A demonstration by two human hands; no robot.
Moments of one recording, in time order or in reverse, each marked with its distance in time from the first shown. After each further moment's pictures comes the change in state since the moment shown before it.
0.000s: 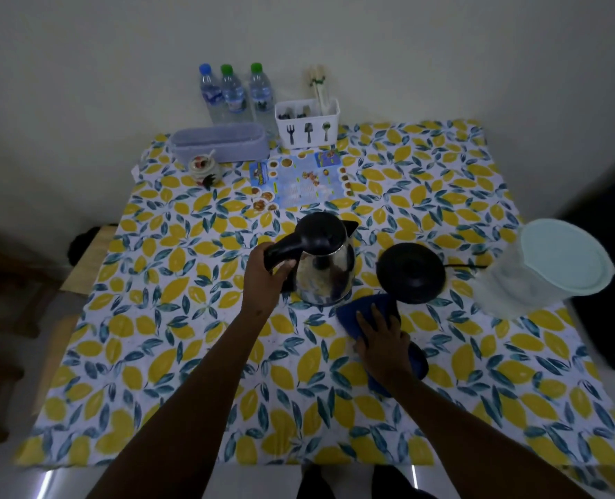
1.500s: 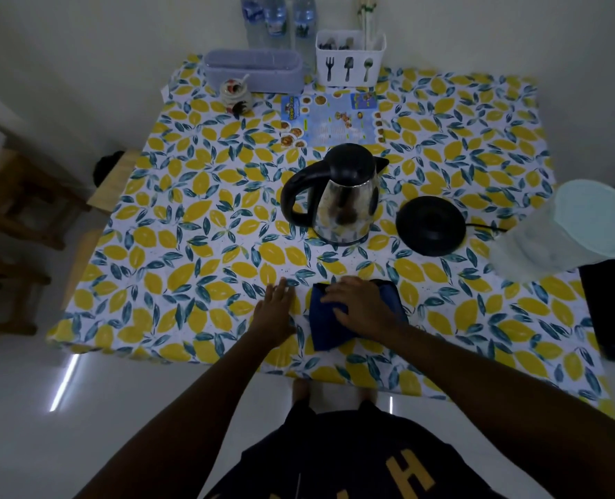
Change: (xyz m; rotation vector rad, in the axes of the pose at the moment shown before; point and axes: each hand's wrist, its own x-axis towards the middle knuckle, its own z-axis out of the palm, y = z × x) left_hand -0.166 -0.100 0.015 0.751 -0.620 -0.242; right_hand -0.037 -0.034 -0.009 0.119 -0.128 -0.657
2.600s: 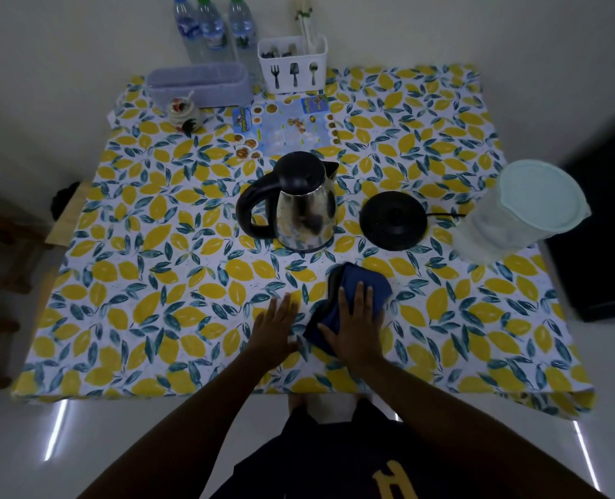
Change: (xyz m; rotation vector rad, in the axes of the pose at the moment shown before) left_hand 0.011 0.036 0.016 0.126 -0.086 0.224; right_hand -0.040 0.009 0.050 -0.084 0.213 0.604
